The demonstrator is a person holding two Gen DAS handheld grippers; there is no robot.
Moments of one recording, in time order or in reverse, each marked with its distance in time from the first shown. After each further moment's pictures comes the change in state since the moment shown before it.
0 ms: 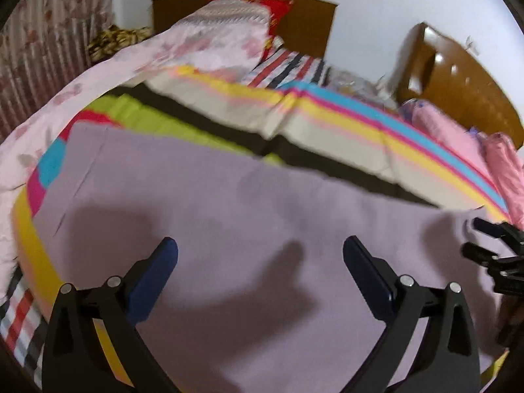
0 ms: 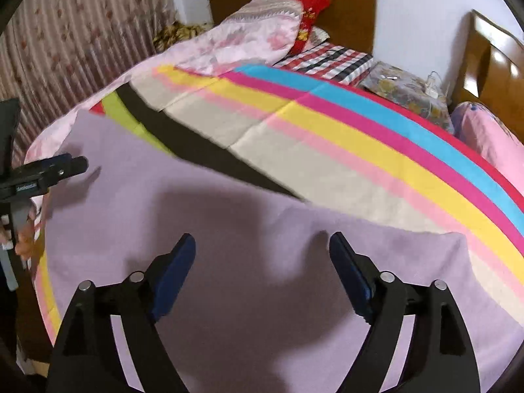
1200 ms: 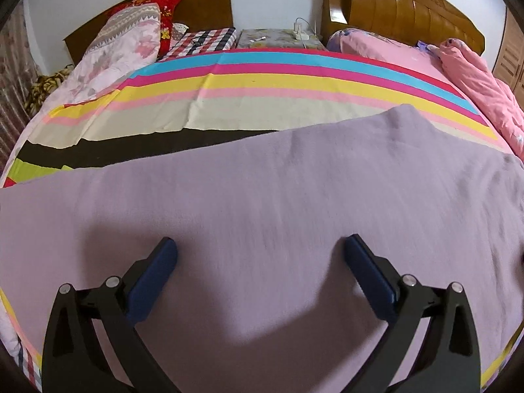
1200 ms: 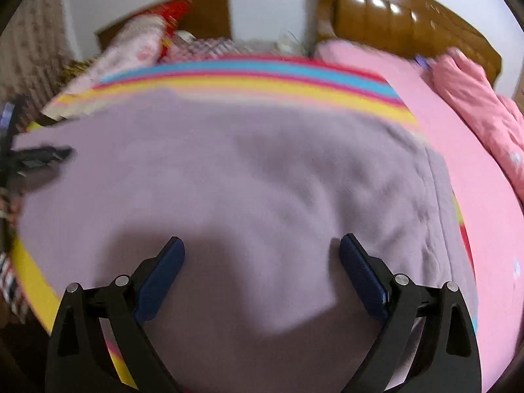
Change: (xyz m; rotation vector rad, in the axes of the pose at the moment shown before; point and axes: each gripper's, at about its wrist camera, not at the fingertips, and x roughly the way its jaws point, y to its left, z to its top) left arm 0.036 -0.219 -0.053 0.330 0.120 -0.060; right arm -0.167 -0.160 -0.219 0.335 -0.004 -0.311
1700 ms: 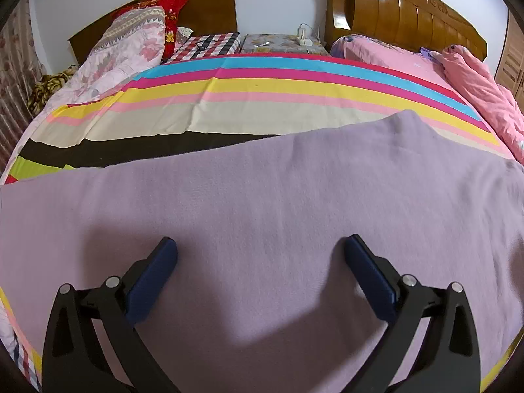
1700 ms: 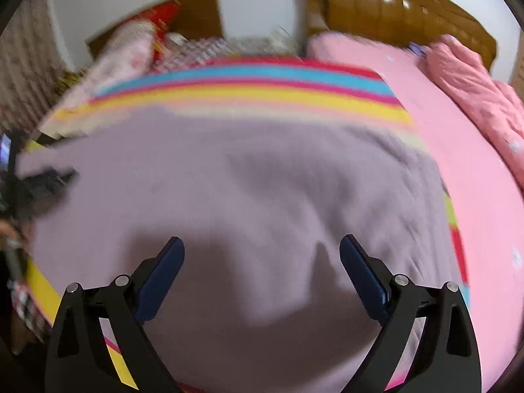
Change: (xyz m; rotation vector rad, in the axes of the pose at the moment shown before) left arm -0.003 -0.004 -0.004 -0.014 -0.028 0.008; right arm -0.013 0.006 0.037 0.036 -0.007 0.047
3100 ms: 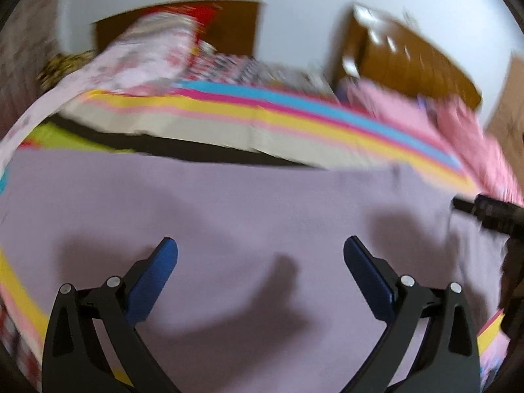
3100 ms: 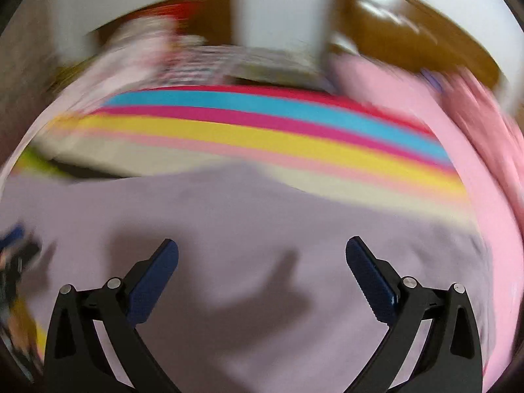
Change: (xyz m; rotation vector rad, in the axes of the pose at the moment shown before) left arm -0.065 0.106 -0.030 -0.203 -0.149 -0.086; right arm 0.047 0.189 0.083 -0.169 -0.036 -0.056
